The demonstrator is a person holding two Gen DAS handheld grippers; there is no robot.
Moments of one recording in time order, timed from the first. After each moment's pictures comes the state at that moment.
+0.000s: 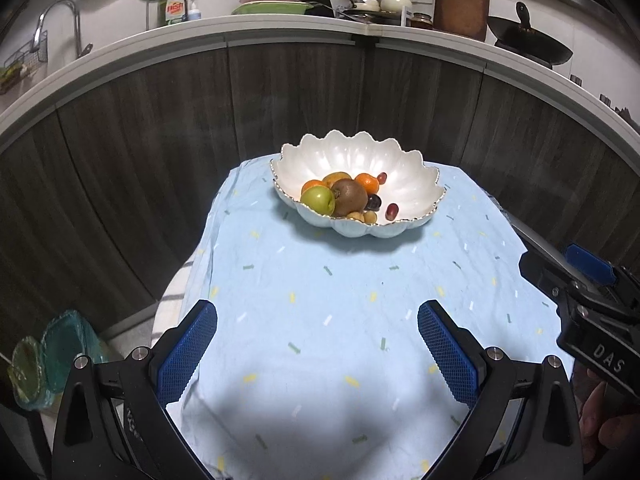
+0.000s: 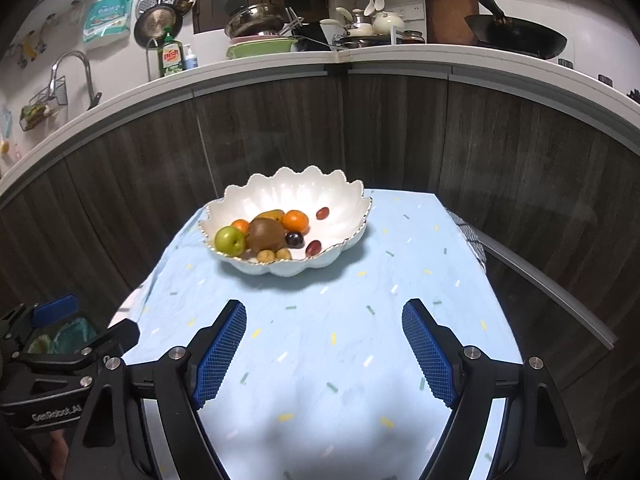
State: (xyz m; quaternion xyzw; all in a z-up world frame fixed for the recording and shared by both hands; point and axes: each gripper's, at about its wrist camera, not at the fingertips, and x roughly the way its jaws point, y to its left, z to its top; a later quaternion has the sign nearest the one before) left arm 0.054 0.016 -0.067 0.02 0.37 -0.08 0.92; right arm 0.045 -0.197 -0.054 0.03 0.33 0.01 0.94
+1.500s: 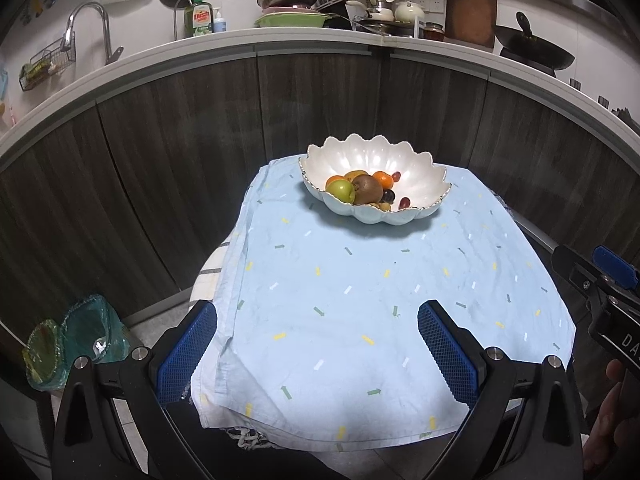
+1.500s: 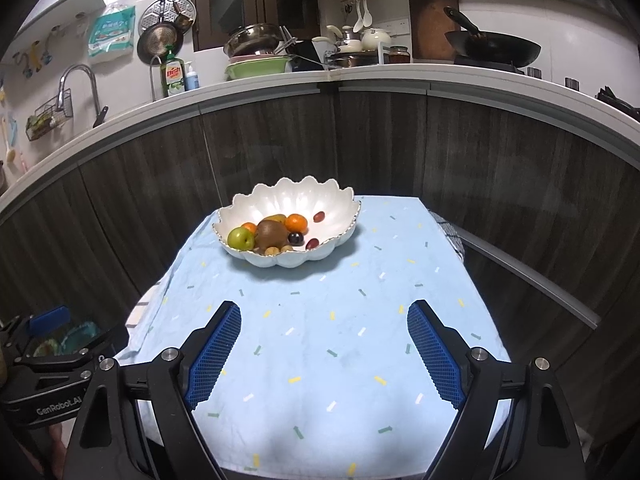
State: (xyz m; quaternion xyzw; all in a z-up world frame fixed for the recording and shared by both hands) left arm 0.000 0.035 -0.054 0.02 0.36 -0.04 0.93; right arm -0.017 -0.196 -0.034 0.04 0.30 -0.01 0.95
